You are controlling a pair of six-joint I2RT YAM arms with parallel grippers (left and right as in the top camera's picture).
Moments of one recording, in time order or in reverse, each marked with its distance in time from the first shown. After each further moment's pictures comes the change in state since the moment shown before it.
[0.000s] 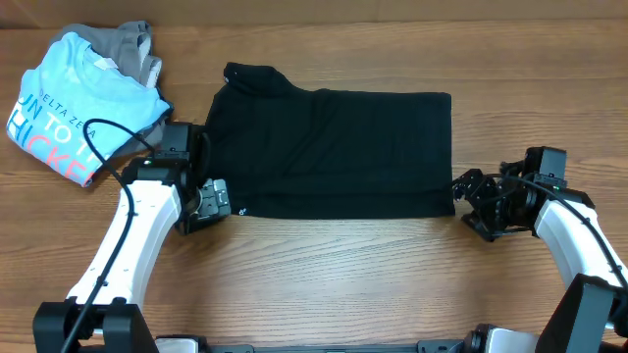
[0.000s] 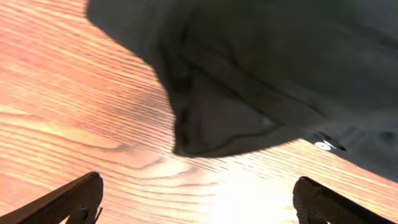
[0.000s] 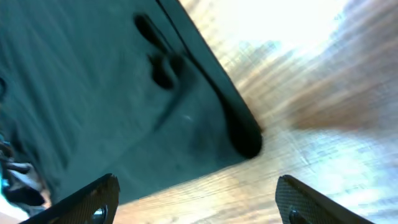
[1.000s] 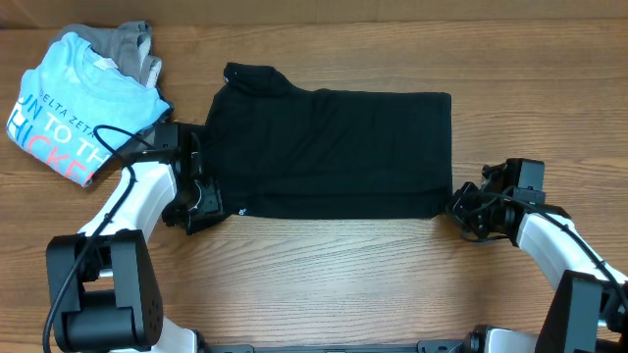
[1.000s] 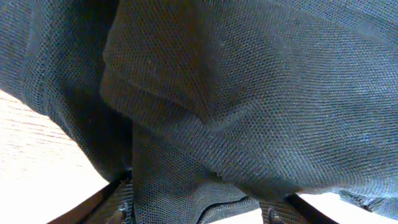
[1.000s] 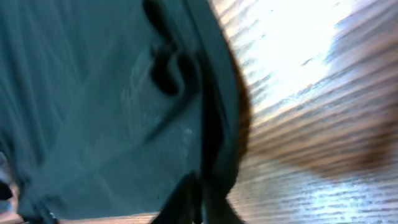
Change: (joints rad) left arm 0.087 0.226 -0.008 0.150 0.201 0.114; right arm 0.075 0.006 -0.145 0.265 0.017 -0.014
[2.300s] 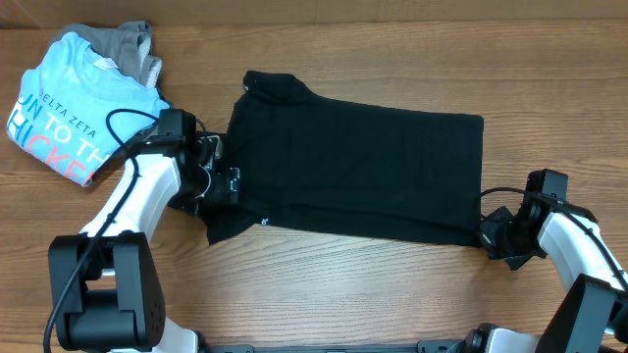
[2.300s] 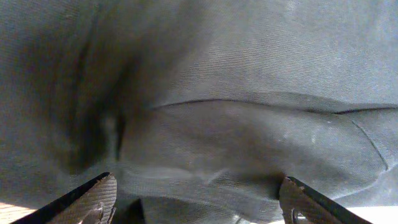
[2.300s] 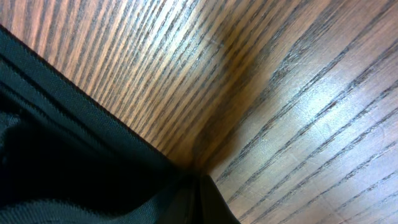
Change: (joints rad) left arm -0.040 0.001 0.068 0.016 0.179 0.158; right arm -0.146 -0.020 0.052 -0.348 0.381 0.094
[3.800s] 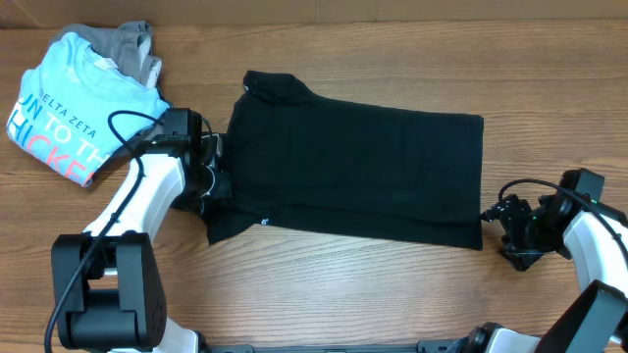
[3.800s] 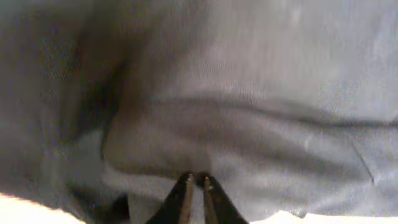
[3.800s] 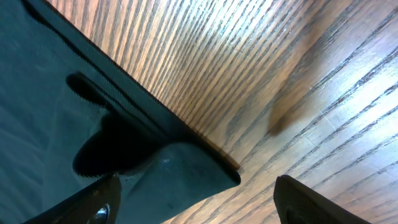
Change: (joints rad) left arm -0.020 0.002 0.004 -0.012 0.000 -0.116; right arm -0.145 -0.019 0.087 -0.103 -0.209 -0.084
